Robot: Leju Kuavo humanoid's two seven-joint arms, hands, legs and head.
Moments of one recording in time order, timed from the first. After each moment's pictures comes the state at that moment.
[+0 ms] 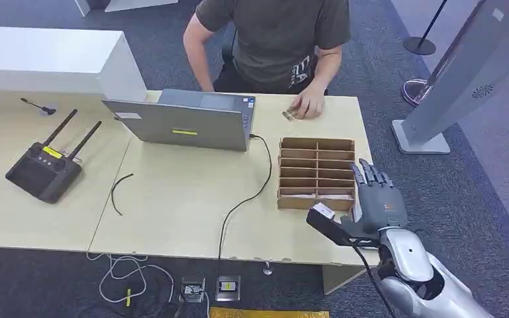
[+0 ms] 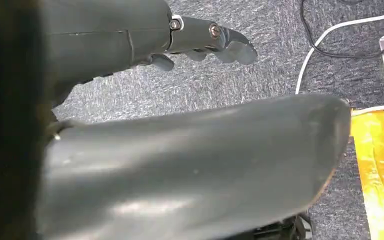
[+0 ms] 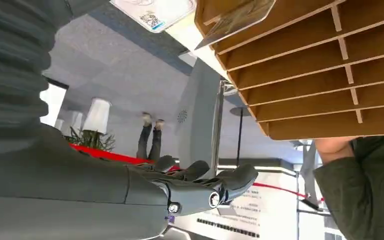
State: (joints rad) left arm -0.15 0.02 -1.23 -0.33 0.77 0.59 0.05; right arm -0.37 -0.53 0.84 -1.67 0.92 -0.17 0.62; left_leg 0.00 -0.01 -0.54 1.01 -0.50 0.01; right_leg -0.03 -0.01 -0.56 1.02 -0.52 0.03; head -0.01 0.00
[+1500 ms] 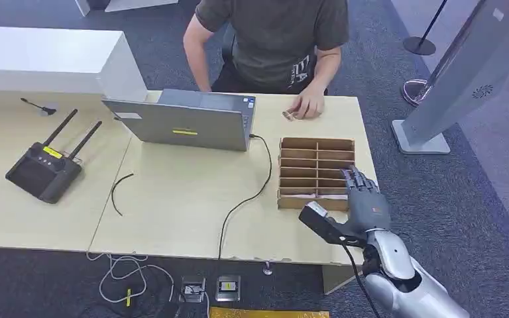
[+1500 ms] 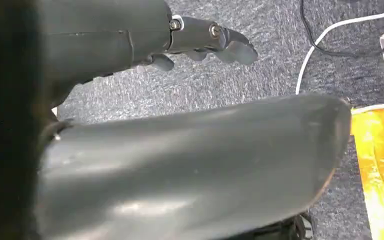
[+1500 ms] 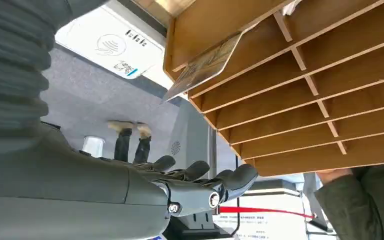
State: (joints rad) left arm -0.15 0.01 -1.21 -0.33 0.75 0.59 0.06; right arm -0.40 -0.44 0.89 -1.47 0.81 -0.36 0.56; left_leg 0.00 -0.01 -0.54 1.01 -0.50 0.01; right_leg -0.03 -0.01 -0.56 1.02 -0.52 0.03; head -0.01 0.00
